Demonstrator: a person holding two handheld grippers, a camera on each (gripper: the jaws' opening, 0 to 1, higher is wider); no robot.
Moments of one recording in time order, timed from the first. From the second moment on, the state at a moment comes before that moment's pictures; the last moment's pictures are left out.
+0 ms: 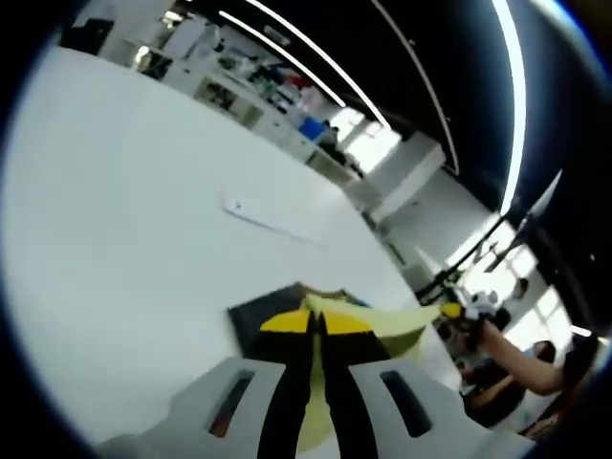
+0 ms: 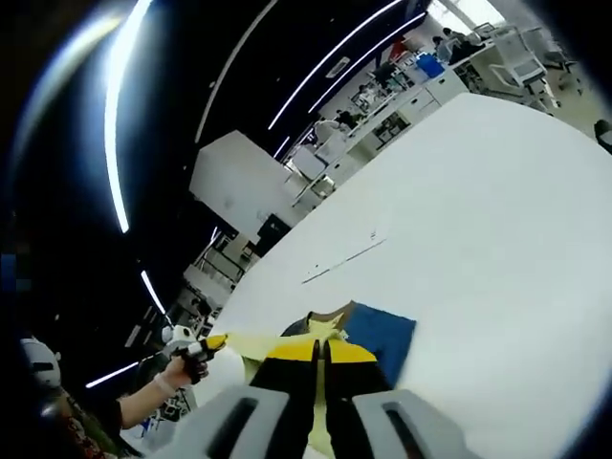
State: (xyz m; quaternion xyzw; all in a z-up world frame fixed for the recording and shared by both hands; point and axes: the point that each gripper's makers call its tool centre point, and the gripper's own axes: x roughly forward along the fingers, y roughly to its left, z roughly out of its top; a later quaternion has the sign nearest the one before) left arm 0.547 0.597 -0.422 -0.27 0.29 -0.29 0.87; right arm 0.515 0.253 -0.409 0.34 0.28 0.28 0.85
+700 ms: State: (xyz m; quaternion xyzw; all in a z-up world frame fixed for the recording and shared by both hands) left arm 0.587 0.605 -0.500 -0.27 0.34 -0.23 0.87; right arm 0.562 0.256 -0.489 0.31 0.36 0.23 0.85
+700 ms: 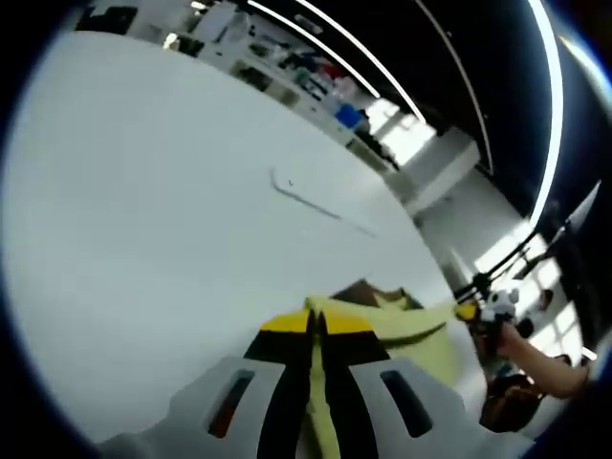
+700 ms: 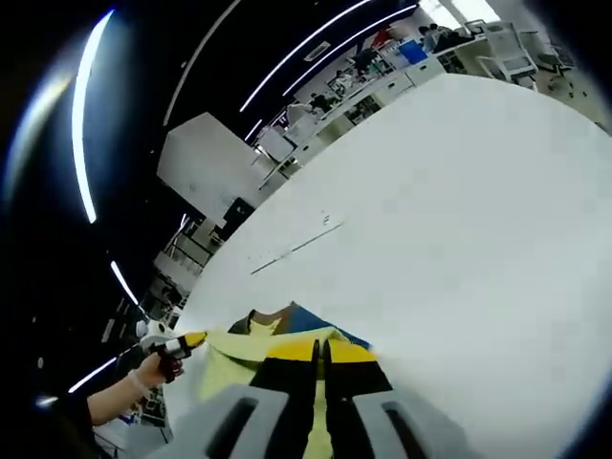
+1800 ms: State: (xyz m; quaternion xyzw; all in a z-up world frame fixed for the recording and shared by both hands) left arm 0.570 0.619 -0.489 0.08 0.27 -0.33 0.90; right arm 0.549 0.241 -0.485 0.03 0.31 0.28 0.91
